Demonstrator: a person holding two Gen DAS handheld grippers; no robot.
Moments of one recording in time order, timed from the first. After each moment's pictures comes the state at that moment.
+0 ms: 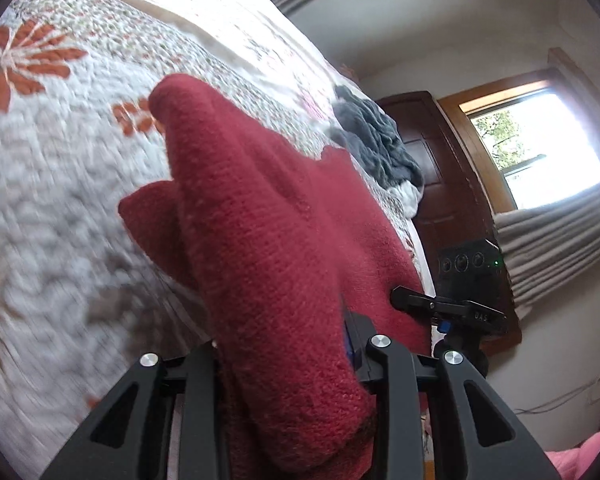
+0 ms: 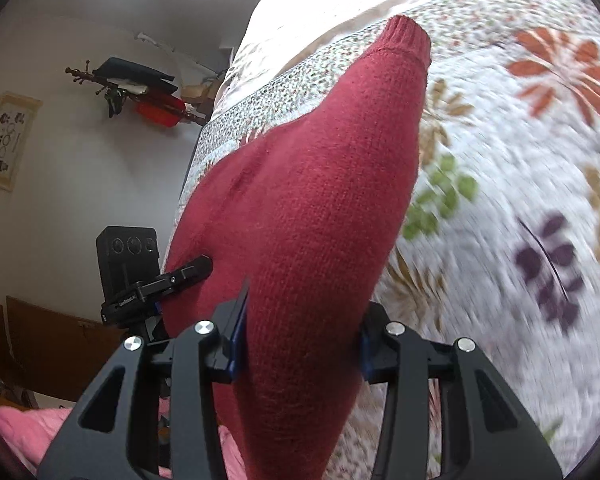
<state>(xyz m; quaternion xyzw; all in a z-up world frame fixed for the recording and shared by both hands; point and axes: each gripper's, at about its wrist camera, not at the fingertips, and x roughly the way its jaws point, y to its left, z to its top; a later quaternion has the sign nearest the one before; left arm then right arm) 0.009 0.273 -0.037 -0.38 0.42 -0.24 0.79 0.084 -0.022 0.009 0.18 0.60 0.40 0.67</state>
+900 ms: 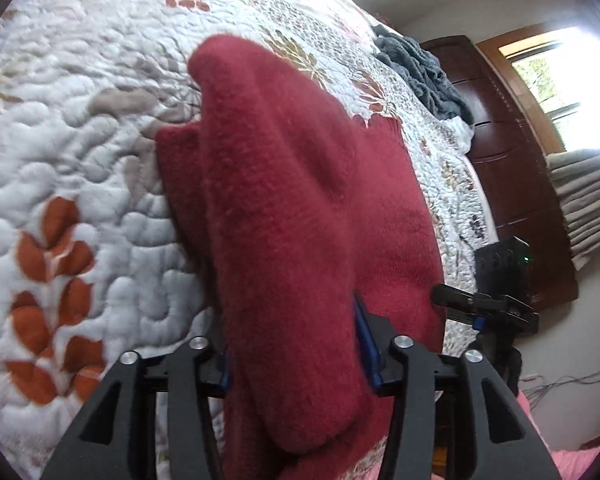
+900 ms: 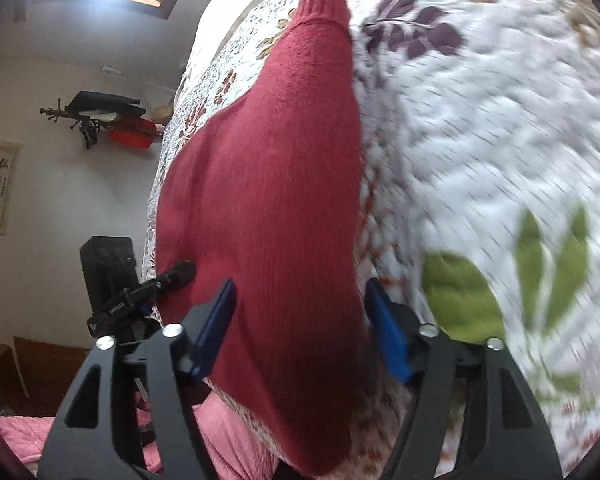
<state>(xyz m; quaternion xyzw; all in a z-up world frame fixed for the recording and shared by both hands) -0.072 0.213 -0.110 -0.30 0.51 -0.19 0.79 -0.022 -0.121 -0.098 0.24 0.63 0.34 0.66</state>
